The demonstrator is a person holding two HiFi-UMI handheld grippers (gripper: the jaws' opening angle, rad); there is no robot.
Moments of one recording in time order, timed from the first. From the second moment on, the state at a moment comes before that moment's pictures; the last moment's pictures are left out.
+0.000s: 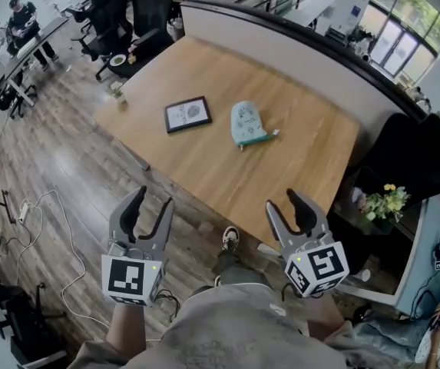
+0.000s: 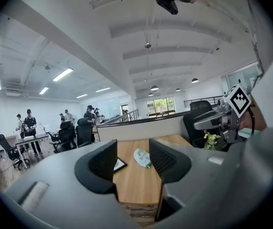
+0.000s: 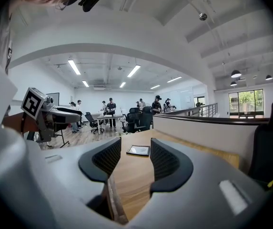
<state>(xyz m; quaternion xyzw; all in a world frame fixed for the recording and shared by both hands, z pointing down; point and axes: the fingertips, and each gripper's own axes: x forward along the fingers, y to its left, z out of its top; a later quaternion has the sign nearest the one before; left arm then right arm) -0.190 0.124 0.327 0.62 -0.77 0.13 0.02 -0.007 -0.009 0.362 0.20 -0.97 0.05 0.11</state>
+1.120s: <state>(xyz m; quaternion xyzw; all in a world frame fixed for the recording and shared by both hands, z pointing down) -0.266 -0.133 0.316 0.73 -0.66 0.18 -0.02 -0.071 -0.206 0.347 0.30 -0.95 0.06 0.10</state>
